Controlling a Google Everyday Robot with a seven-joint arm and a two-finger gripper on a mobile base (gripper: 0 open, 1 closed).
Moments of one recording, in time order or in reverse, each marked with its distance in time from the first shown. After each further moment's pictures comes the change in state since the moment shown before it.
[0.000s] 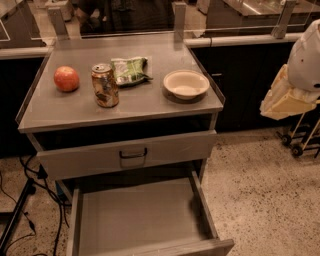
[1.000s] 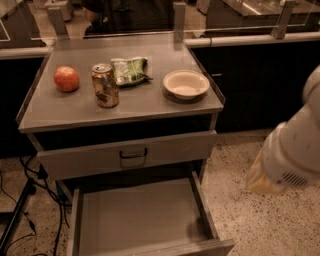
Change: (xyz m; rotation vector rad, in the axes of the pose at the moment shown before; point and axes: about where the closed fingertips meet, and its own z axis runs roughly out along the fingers) arm 0.033 0.089 0.110 -0.052 0.070 0.088
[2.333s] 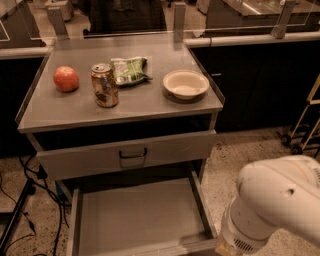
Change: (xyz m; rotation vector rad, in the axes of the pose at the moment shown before) arm 0.005 0.109 0.150 -0.229 0.046 0.094
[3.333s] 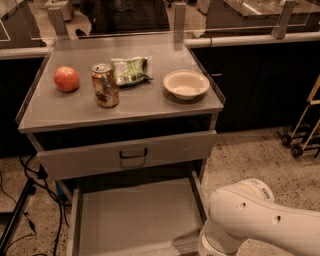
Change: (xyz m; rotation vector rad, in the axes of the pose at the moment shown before) arm -0.020 0.029 0.101 -0.145 0.019 0.003
